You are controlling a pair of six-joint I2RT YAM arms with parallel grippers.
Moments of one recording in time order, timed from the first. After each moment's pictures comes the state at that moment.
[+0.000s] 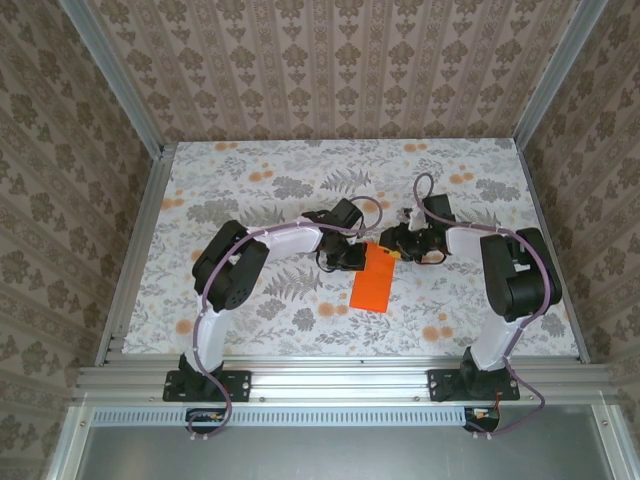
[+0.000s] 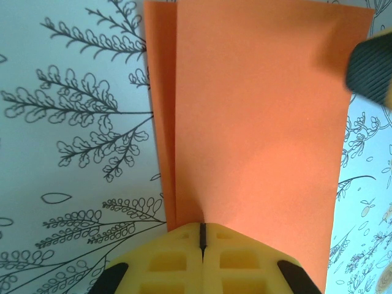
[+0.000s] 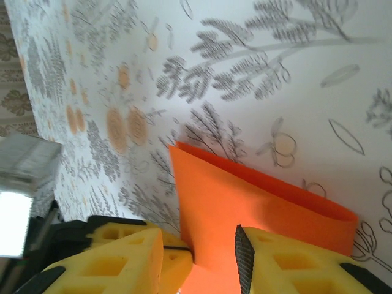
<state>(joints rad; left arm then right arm) -0.83 2.10 1.43 -0.50 0.38 -0.59 0.13 1.77 0.89 -0.13 -0.69 0.60</state>
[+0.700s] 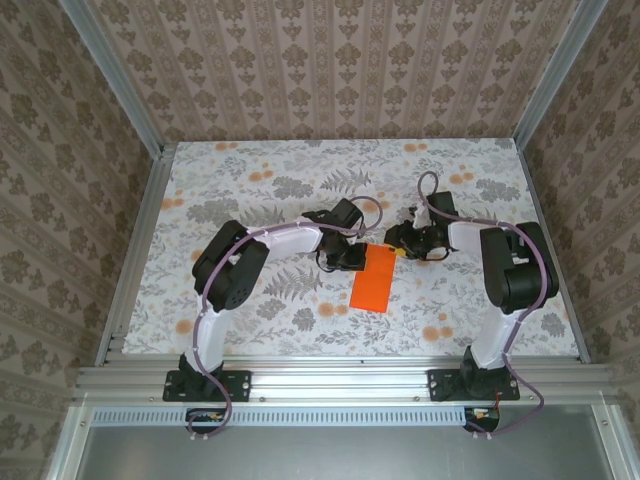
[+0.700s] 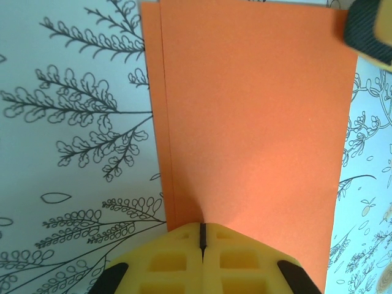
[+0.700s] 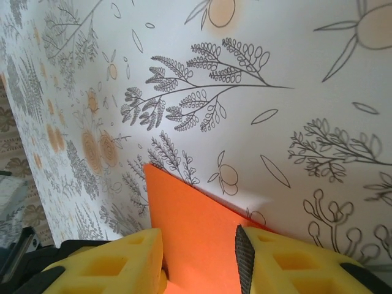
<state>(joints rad) -0.83 2.10 1.43 -0.51 0.38 -0.59 0.09 1.82 0.93 -0.18 -0.67 0.58</state>
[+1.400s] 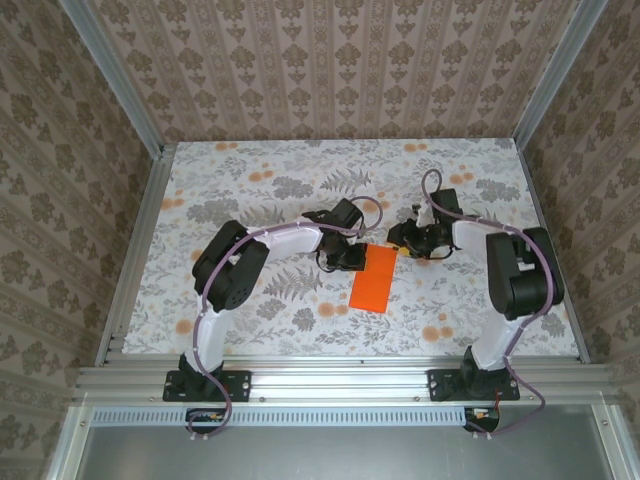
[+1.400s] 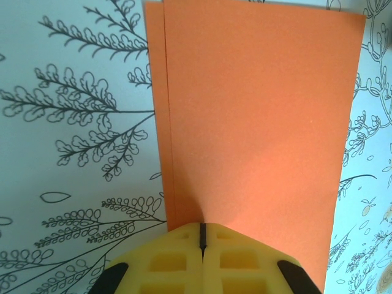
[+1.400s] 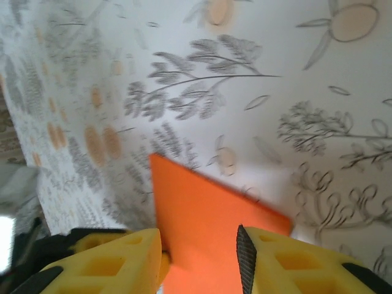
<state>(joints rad) -0.83 2.10 1.43 -0.51 0.38 -0.59 0.08 1.75 0.93 -0.26 -0.66 0.56</state>
